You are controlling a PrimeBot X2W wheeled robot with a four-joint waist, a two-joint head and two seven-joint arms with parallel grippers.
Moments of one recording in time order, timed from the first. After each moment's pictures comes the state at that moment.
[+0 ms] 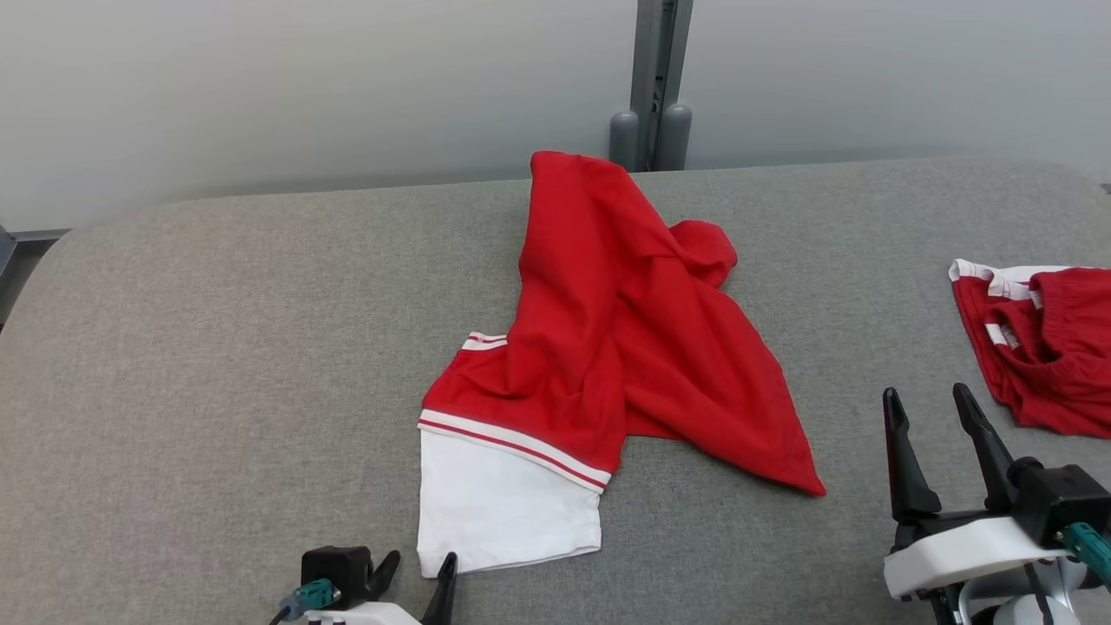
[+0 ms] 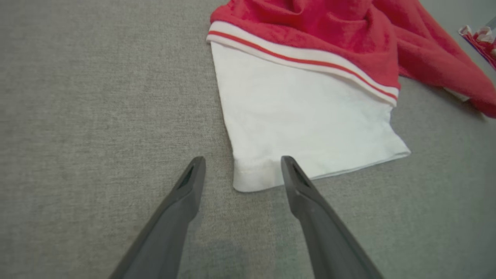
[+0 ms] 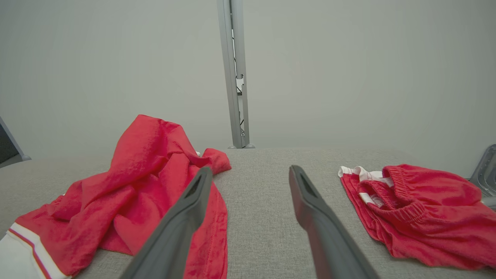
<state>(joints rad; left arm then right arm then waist) 0.00 0.05 -0.28 0.40 -0.36 0.02 0.06 -0.09 -0.05 -0.03 0.25 0.13 0.13 -0.26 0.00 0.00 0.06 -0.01</state>
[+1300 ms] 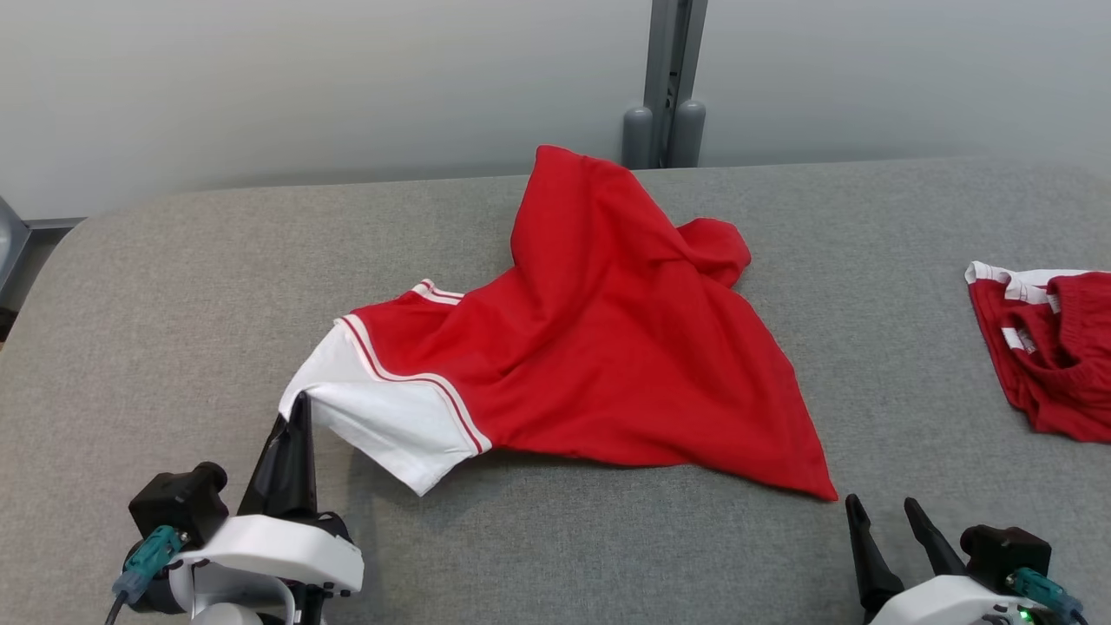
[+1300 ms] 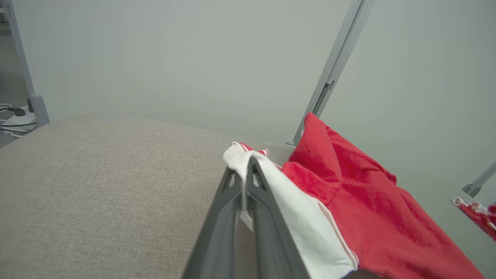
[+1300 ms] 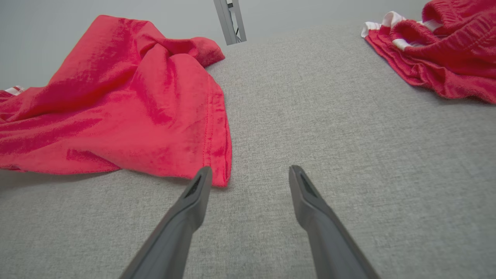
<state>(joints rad) -0.09 0.13 -0.18 0.22 -0.49 0.09 -0.20 -0.07 -0.05 0.04 0.52 0.30 0.13 -0.21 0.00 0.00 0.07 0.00</state>
